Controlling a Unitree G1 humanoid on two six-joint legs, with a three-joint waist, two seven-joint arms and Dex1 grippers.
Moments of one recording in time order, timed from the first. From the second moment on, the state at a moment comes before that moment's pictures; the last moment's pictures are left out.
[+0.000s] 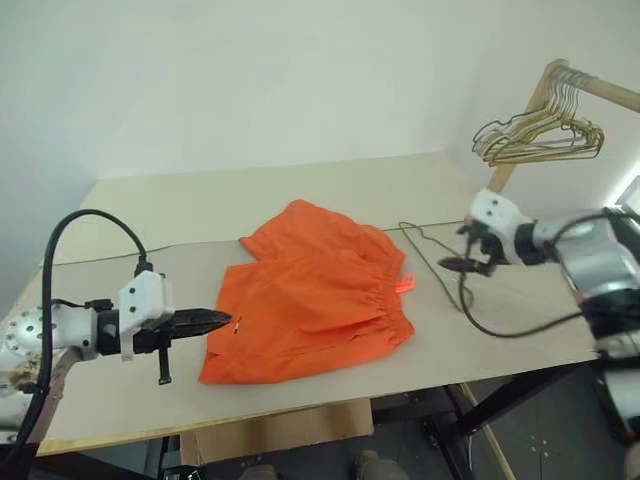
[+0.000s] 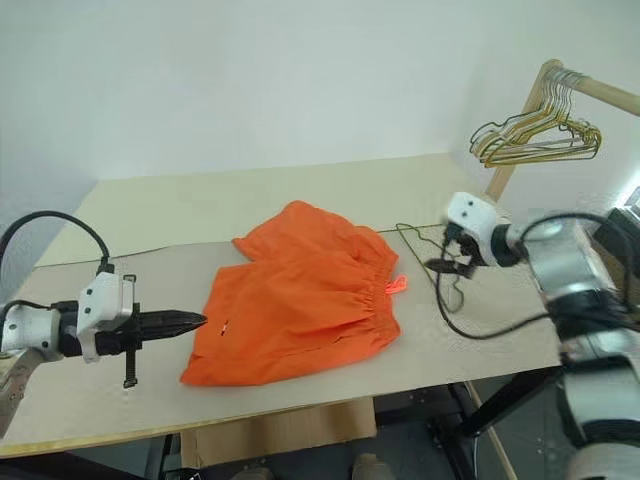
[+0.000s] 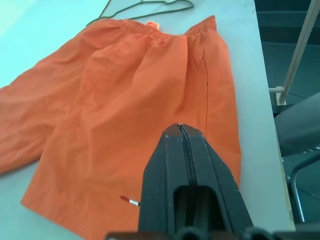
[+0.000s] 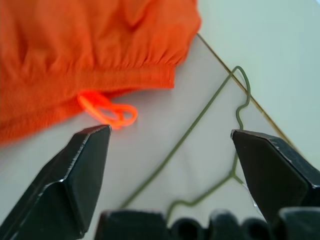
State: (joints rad) left arm -0.01 0.91 0.22 -0.34 -0.49 0.24 -1.19; right arm -0.91 -0.75 0.24 0.60 0.08 0.54 0.92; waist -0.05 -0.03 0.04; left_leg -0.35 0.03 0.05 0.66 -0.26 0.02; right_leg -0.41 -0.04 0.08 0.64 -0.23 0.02
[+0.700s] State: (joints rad) left arm -0.05 0.87 0.10 -0.36 -0.43 0.23 -1.16; right arm -1.01 -0.52 0.14 1.16 -0.02 0.49 0.64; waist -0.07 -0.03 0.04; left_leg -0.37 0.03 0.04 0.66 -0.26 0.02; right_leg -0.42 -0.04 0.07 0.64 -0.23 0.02
